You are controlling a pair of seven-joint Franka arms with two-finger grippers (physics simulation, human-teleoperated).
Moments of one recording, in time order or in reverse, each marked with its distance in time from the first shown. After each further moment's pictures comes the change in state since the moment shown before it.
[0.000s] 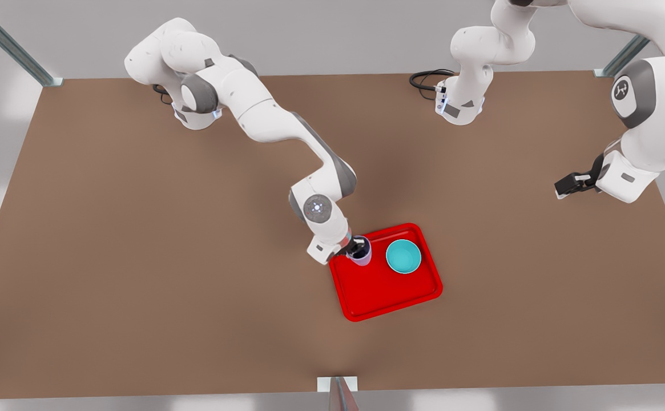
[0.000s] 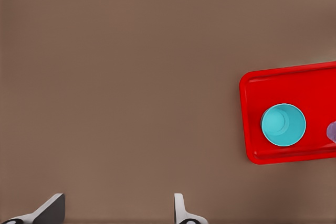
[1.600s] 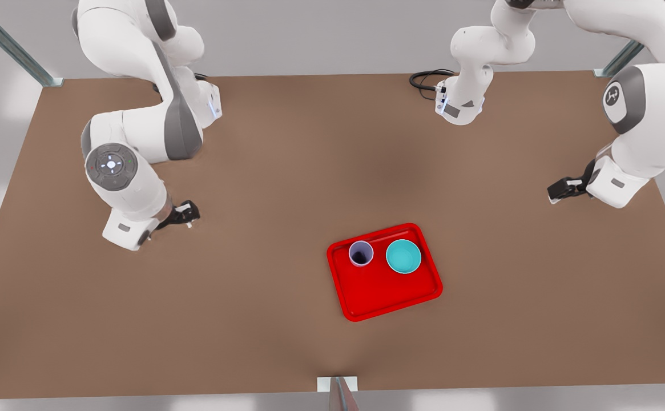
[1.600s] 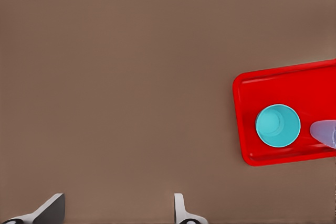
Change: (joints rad) left arm -0.016 0.019 -0.008 0.009 -0.006 0.023 0.003; right arm -0.730 -0.780 0.426 -0.332 -0.694 -0.668 -0.503
